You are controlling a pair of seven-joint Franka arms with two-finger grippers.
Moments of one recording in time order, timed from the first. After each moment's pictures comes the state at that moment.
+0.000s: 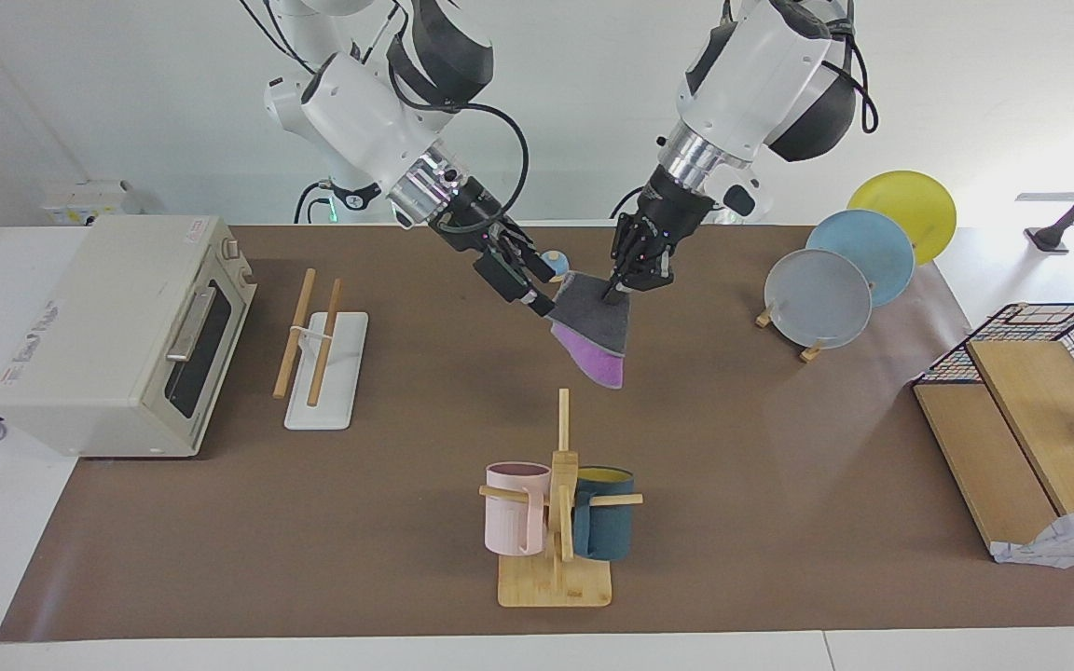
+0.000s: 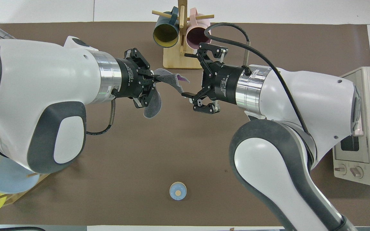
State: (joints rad) left arm -0.20 0.07 -0.34 -1.67 -0.31 2.16 -2.04; right arm 0.32 0.06 0.17 -1.85 0.88 2.52 1.42
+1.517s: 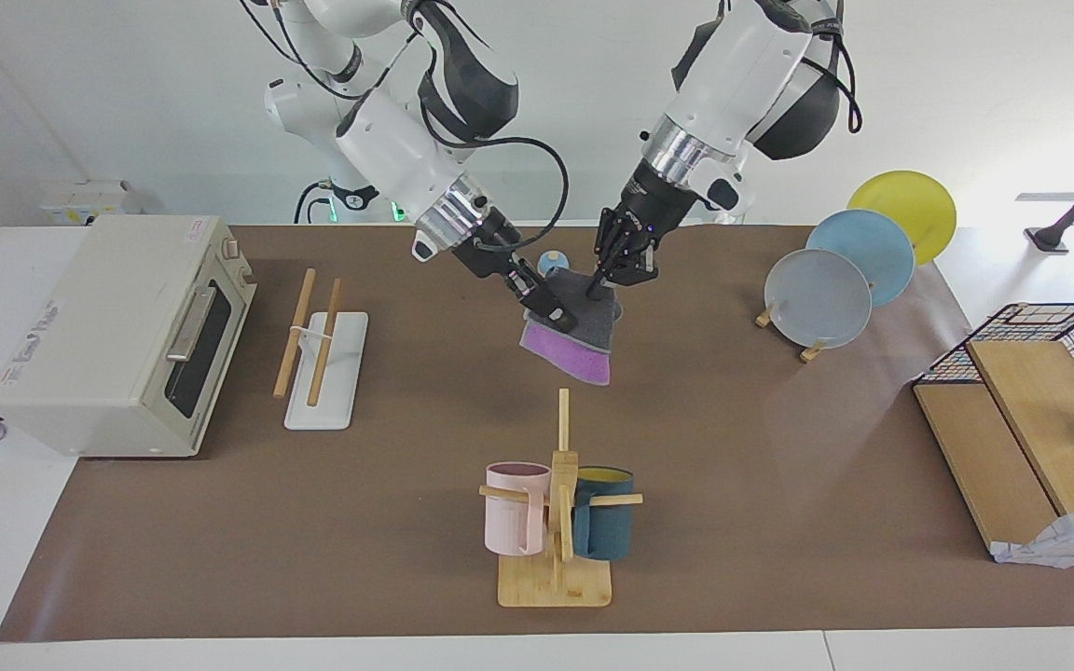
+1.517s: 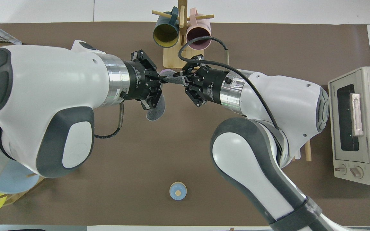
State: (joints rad) left arm -0.22 0.07 -0.34 -1.67 -0.31 2.18 -2.08; right arm 0.35 0.13 0.16 -1.86 0.87 2.59 1.08
